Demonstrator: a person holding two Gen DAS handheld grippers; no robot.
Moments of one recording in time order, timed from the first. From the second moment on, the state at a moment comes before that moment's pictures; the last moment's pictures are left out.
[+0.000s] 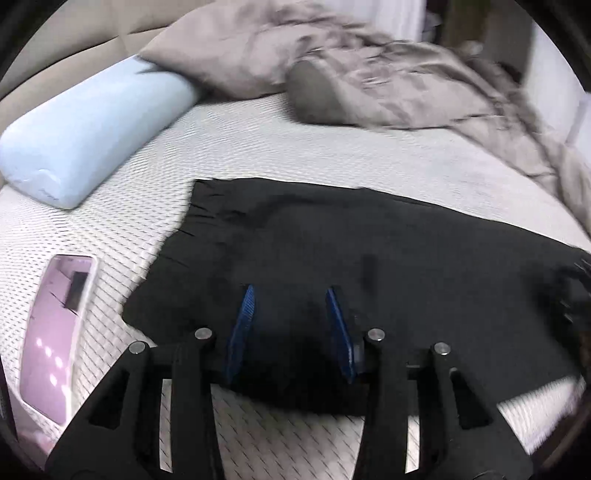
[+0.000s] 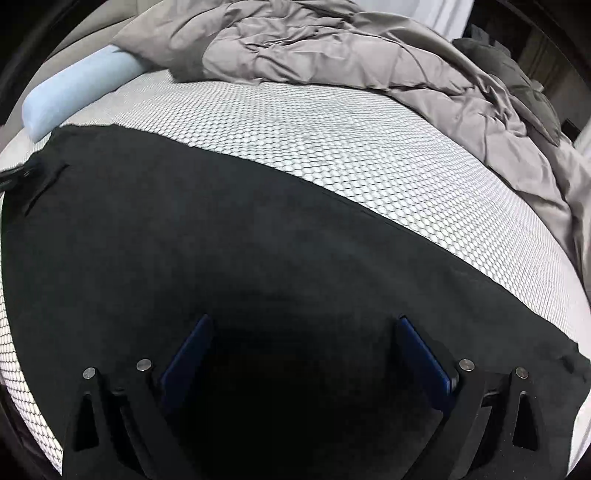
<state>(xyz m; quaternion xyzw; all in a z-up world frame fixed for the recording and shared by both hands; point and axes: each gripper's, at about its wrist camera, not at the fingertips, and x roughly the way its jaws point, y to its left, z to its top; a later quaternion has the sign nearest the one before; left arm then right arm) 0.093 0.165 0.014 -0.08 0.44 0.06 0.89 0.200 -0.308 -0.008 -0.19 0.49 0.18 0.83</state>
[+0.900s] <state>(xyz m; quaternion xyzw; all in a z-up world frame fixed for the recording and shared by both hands) 0.089 -0.033 -0.013 0.03 0.48 -0.15 0.87 0.130 -0.349 -0.003 -0.22 0.47 0.24 0.82</state>
